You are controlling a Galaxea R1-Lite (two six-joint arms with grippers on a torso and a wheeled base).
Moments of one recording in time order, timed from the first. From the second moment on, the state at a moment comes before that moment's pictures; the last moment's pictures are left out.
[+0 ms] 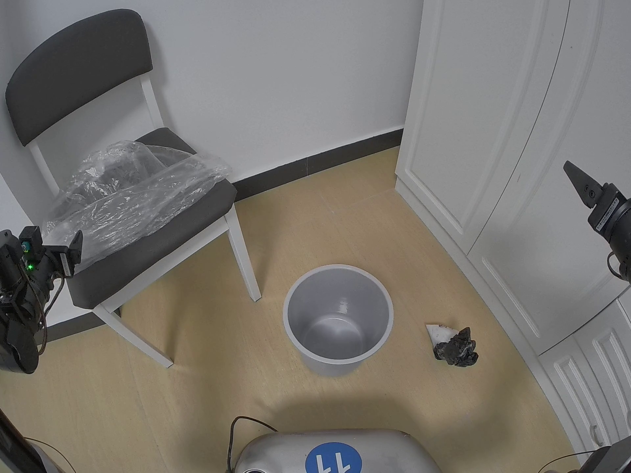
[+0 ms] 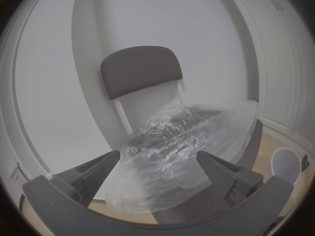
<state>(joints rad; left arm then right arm) 0.31 1.77 -0.39 -1.40 0.01 0.18 0.34 1.17 -0.54 -0.81 -0.41 0.27</state>
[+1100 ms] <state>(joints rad) 0.54 1.82 -0.34 -1.41 -0.18 0.39 0.36 1.19 -0.52 -0.81 -0.40 0.27</state>
